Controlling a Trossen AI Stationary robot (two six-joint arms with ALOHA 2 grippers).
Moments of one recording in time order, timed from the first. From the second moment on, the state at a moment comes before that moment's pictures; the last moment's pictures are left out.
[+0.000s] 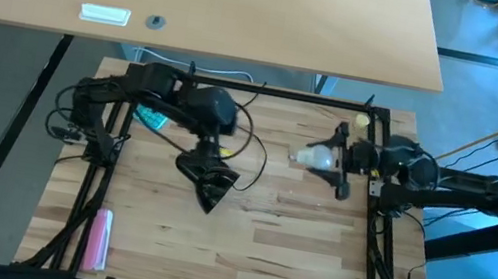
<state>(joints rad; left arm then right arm) -0.03 1.80 2.32 -1.57 -0.20 0.00 -0.03 0.71 0.65 0.07 -0.16 -0.08</state>
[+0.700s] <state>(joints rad) -0.30 1.68 2.19 -1.57 -0.18 -0.22 0.28 0.78 0.68 0.01 0.07 0.07</state>
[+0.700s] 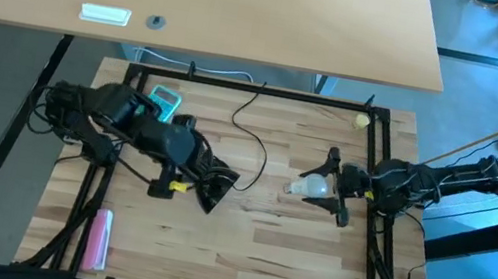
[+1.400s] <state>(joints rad) -0.26 1.68 2.12 -1.35 -0.10 0.06 0.28 0.84 0.68 0.13 0.18 0.09</state>
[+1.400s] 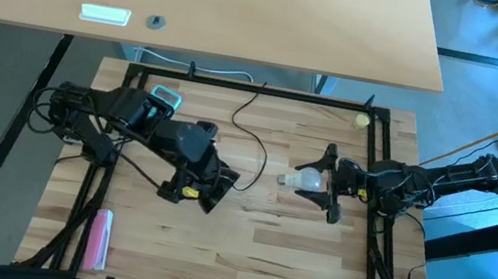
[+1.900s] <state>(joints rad) -0.26 1.68 2.12 -1.34 -0.10 0.08 0.28 0.84 0.68 0.13 0.17 0.07</state>
